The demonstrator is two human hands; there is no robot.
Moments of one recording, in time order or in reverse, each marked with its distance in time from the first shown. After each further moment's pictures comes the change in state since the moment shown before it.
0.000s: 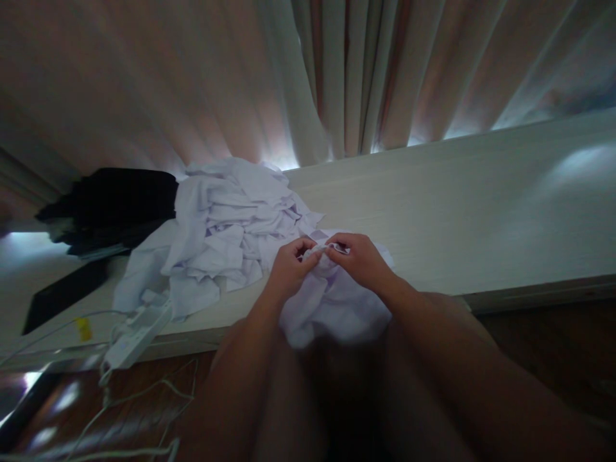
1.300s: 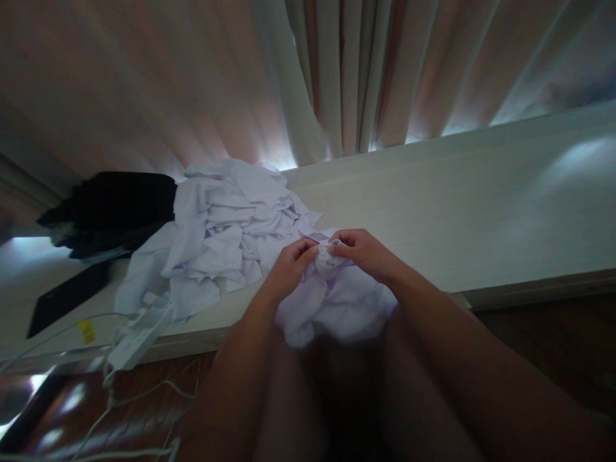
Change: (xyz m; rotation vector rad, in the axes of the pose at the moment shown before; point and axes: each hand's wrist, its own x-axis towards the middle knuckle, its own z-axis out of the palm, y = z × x) left_hand 0.002 -0.004 -0.002 -0.077 -0.138 0.006; right_hand 0.003 0.016 -0.012 0.516 -0.200 0.222
